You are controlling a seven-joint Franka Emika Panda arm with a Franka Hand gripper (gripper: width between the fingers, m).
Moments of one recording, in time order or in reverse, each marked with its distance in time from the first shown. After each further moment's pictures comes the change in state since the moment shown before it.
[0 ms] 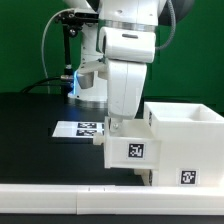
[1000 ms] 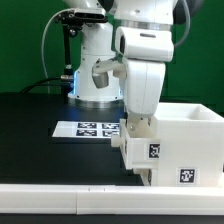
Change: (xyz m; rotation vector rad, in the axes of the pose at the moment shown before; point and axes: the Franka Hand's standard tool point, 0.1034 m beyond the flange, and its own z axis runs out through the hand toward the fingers) arm 0.021 -0.001 -0.018 0.019 0.007 -0.012
